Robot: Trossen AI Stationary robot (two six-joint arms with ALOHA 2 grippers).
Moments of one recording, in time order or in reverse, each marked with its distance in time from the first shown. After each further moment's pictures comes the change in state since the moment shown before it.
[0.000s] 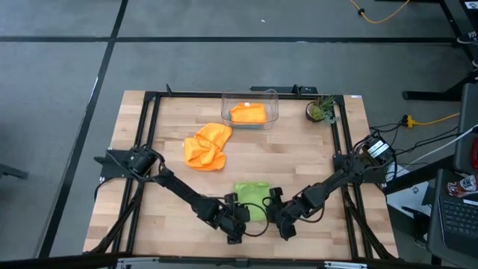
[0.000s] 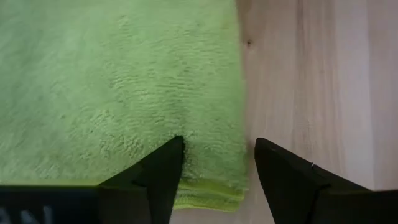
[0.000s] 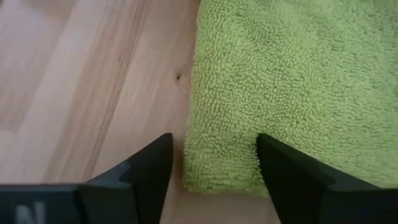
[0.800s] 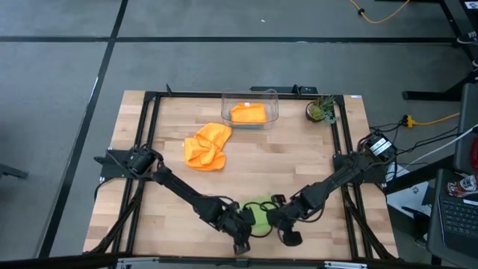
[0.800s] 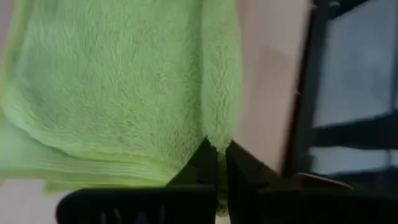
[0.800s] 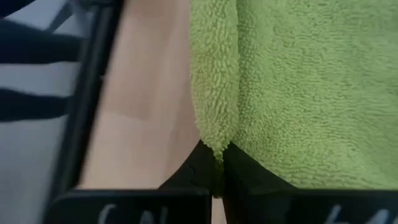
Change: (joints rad) left arm -0.007 -0.027 0.166 -0.046 0.204 -0.255; right arm -0.001 -0.047 0.148 -0.224 -0.292 0.132
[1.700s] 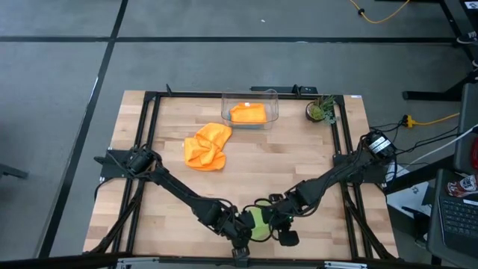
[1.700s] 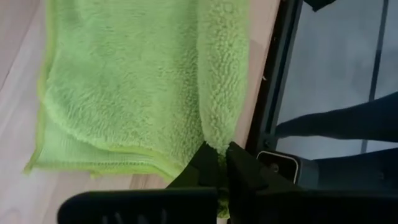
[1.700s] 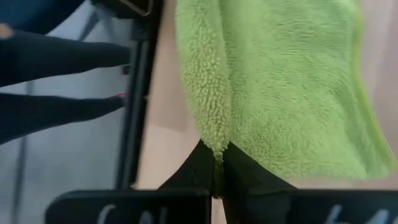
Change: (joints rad) left arm -0.020 -0.005 0.085 -0.104 0.060 -0.070; right arm -0.051 -0.002 0.183 -0.205 -0.136 0.053
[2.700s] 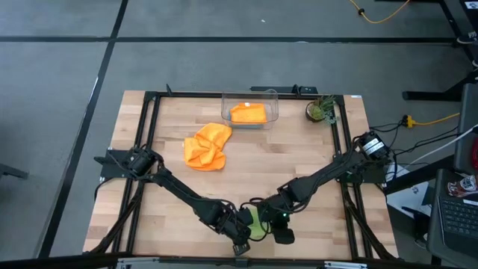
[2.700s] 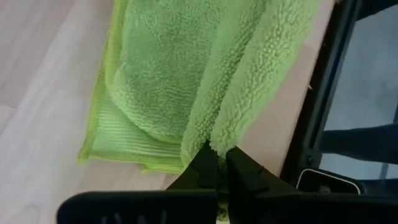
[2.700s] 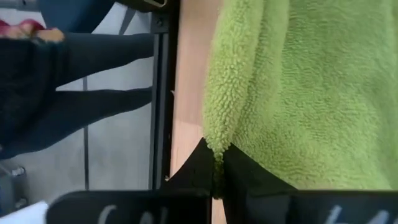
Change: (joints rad) left arm 0.002 0.021 -0.060 0.008 -0.042 -0.065; right arm -0.057 0.062 0.001 0.051 -0.233 0.070
